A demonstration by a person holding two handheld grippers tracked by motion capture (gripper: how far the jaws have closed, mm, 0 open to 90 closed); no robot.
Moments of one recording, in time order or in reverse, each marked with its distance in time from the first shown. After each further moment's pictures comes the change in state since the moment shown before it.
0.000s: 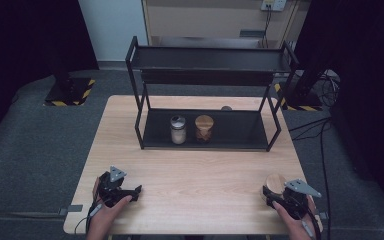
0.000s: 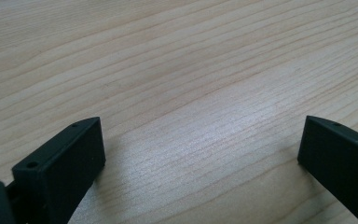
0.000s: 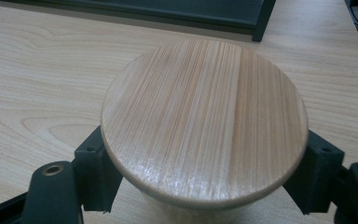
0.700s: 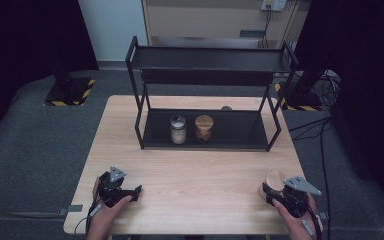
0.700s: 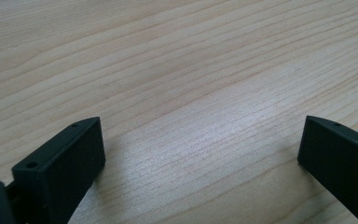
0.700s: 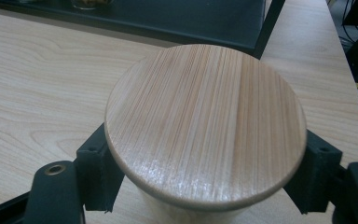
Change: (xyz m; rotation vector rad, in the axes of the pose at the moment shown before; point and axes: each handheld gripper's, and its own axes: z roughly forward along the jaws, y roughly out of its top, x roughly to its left) left arm 0.000 0.000 0.000 0.000 0.000 0.000; right arm 0.006 0.013 -0.007 -0.025 -0.011 -0.049
